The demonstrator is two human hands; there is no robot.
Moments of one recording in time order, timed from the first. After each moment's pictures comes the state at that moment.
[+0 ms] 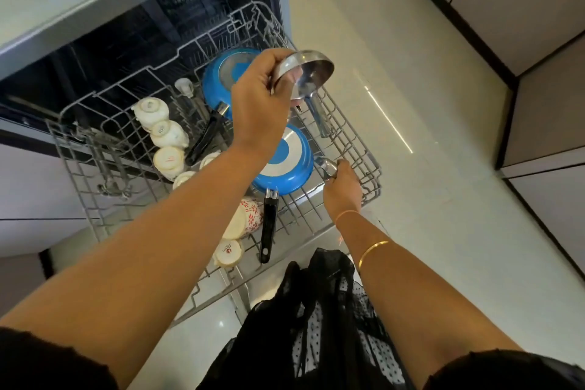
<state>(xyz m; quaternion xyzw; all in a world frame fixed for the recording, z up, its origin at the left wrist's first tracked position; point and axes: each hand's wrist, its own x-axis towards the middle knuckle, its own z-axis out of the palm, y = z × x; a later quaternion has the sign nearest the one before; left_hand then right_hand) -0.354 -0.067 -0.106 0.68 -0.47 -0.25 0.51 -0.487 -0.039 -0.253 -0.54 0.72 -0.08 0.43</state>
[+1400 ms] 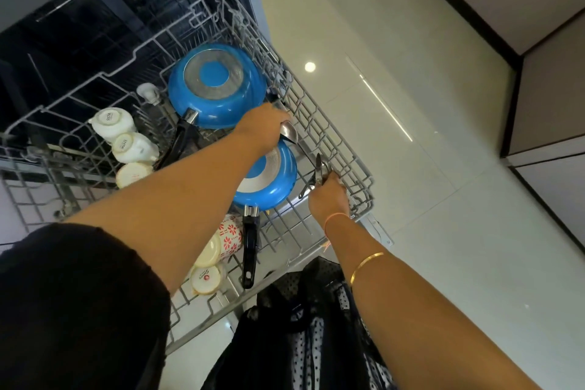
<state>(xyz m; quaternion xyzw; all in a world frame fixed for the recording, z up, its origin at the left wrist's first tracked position) -0.343 -0.135 -0.228 0.69 -0.67 -0.25 -0.13 -0.486 -0.061 -0.286 -0.44 0.73 0.00 0.53</state>
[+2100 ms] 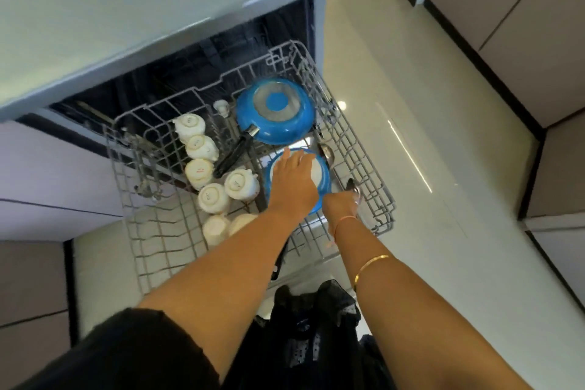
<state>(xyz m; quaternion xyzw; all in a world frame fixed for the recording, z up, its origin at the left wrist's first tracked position) -0.364 -0.032 -0.189 0.80 -0.56 -0.19 0.10 -0.449 -0.056 -0.225 -0.41 0.73 -0.01 0.54</state>
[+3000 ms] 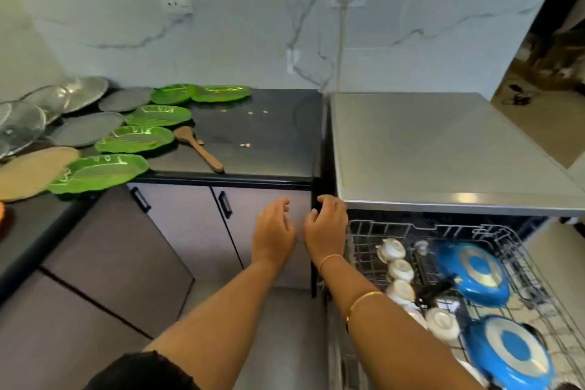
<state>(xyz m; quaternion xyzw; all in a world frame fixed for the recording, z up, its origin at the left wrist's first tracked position) 0.016 0.277 0.003 0.87 -0.29 0.03 0.39 -0.032 0.197 -0.003 -0.80 0.37 -0.30 0.35</state>
